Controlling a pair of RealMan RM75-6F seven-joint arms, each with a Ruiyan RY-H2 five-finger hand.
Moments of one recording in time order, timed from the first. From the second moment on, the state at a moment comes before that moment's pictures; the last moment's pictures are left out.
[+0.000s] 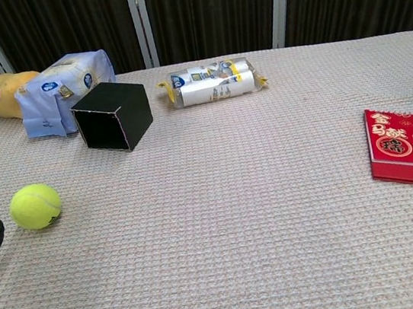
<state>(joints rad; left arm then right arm) -0.38 -1.32 0.06 -1.43 1.61 1.04 0.19 0.04 -1.08 0.00 -1.64 -1.67 1.57 -0.05</state>
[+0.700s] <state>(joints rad) -0.49 -1.41 0.04 -1.29 1.59 0.96 0.08 0.03 -1.08 0.01 -1.63 -1.68 1.59 -0.04</state>
